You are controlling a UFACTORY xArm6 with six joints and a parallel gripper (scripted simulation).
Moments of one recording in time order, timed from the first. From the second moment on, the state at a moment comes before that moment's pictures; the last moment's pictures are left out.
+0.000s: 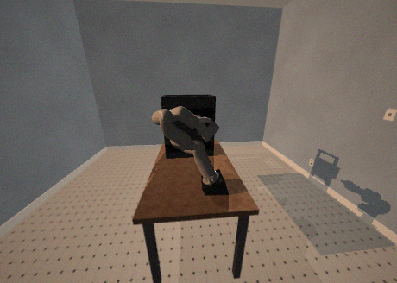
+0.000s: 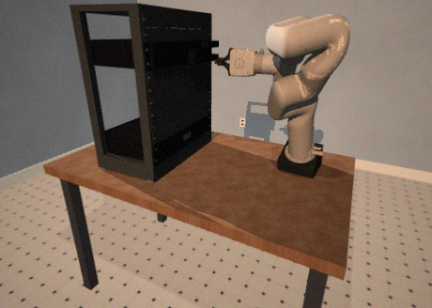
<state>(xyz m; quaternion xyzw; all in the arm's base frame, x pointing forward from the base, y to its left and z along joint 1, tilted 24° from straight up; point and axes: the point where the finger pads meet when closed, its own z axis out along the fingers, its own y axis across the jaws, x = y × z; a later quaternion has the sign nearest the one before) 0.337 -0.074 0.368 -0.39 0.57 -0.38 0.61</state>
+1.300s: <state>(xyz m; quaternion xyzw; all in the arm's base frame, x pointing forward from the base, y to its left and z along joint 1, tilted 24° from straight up) 0.396 -0.070 0.371 -0.39 0.57 -0.39 0.61</state>
